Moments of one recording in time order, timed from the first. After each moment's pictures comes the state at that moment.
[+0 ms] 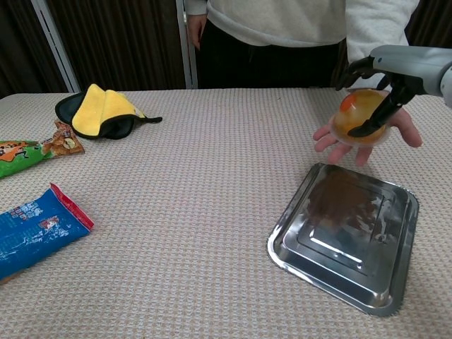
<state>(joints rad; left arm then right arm) 0.03 -1.02 0.10 -1.47 1.72 1.62 -0.16 0.71 -1.41 0.33 -1.81 -0.69 1.18 -0.64</state>
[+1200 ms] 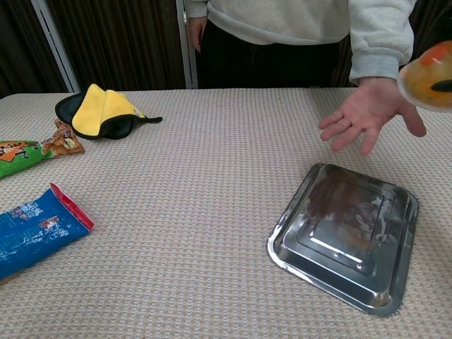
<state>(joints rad) 0.03 -1.02 0.10 -1.47 1.72 1.62 -0.15 0.52 -1.19 0.23 -1.92 -1.02 1.39 -0.46</state>
